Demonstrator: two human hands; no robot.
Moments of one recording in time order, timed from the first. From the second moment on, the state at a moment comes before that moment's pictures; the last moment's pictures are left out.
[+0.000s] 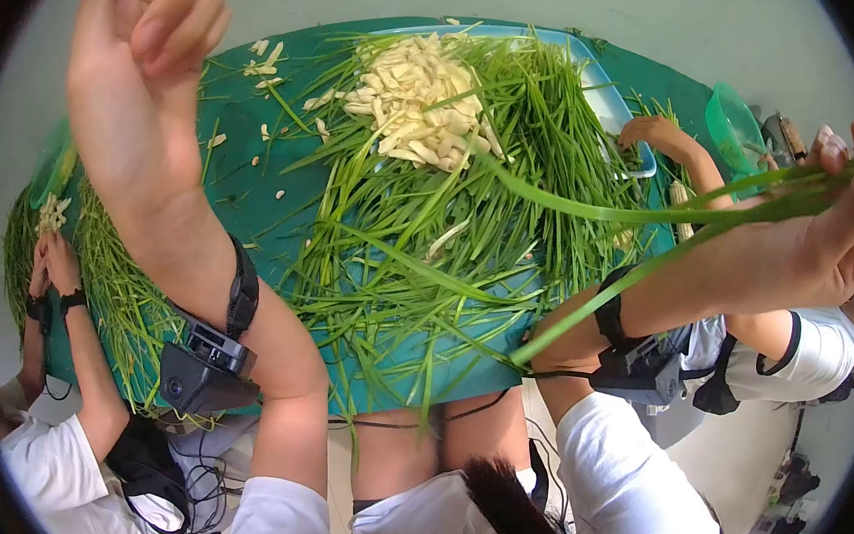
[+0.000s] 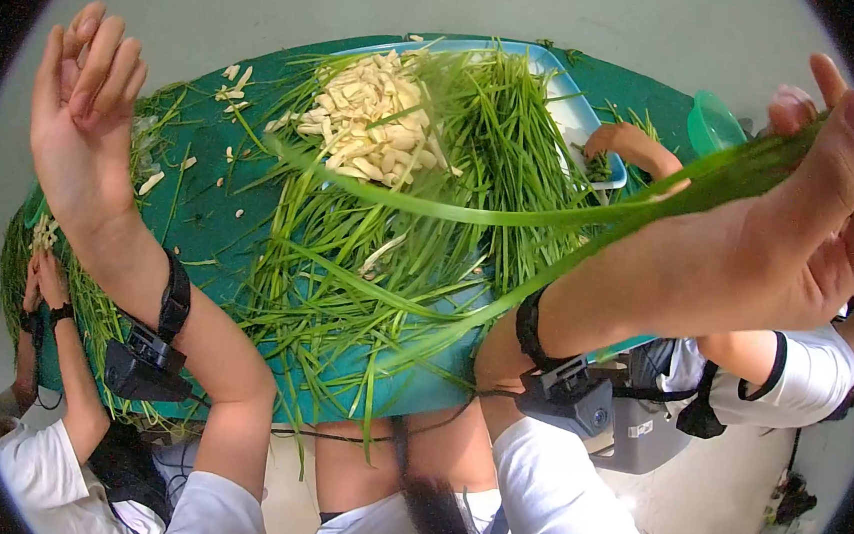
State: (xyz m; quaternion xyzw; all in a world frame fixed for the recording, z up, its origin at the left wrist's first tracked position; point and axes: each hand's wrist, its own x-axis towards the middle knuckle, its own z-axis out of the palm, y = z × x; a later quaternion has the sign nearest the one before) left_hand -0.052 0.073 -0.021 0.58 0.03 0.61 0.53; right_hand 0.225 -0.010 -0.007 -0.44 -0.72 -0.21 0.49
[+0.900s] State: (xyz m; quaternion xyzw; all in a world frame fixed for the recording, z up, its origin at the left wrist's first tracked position) left_hand -0.043 0.074 -0.024 0.62 0.18 0.63 0.44; right_hand 0.249 0.067 -0.057 -0.61 -0.76 -0.02 0.23
